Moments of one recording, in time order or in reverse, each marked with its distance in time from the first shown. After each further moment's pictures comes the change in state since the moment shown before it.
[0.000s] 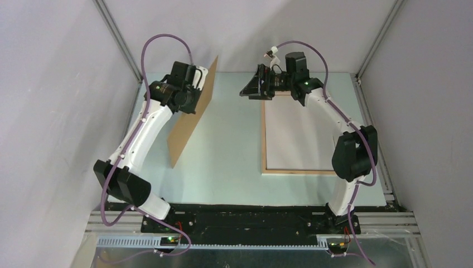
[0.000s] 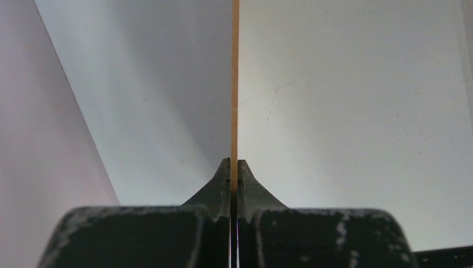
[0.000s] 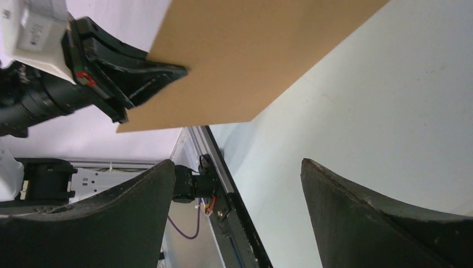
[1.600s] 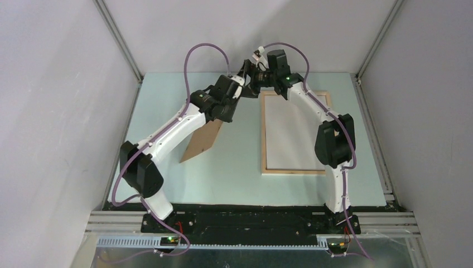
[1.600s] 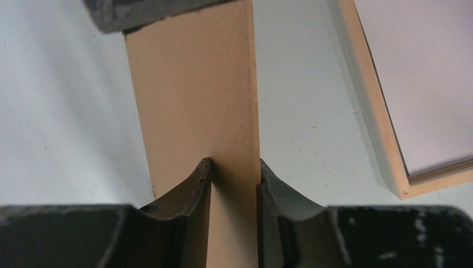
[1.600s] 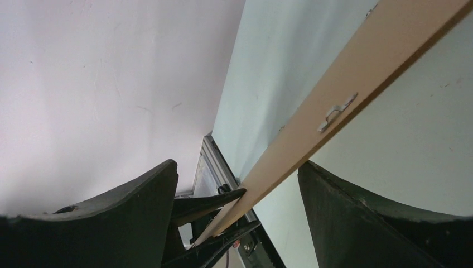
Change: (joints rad) left arm -0.285 0.141 -0.072 0.225 -0.051 -0.239; right arm 0.067 0.247 0.262 -0.007 0.129 0.224
